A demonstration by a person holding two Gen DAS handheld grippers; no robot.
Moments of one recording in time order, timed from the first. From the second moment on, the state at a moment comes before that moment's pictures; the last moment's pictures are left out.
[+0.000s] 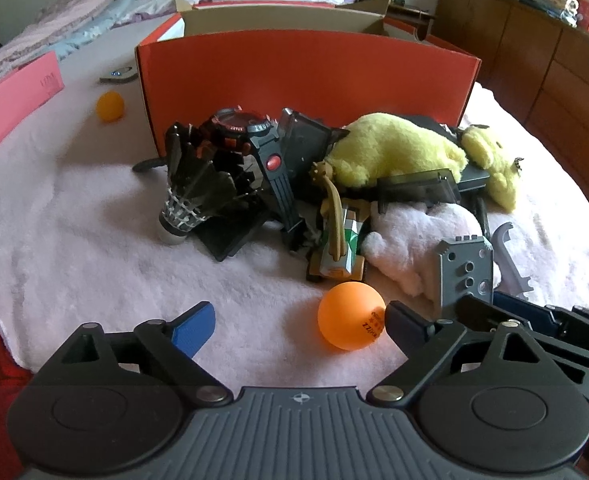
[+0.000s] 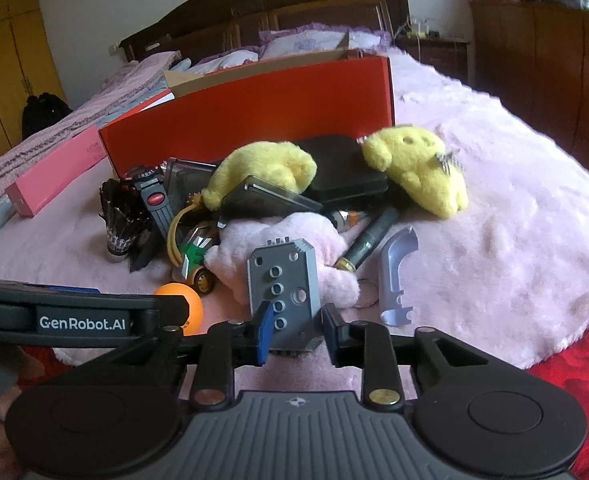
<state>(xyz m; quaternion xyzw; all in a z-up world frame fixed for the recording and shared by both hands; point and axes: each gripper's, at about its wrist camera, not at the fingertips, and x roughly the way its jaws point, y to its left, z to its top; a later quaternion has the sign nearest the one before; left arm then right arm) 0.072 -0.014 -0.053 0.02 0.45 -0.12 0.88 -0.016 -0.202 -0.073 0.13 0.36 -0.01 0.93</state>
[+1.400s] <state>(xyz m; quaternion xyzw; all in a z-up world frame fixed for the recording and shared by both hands) 0.075 -0.016 -0.058 0.03 0.45 -0.14 0.88 -0.022 -0.204 -0.076 0.12 0.34 0.02 0.93</state>
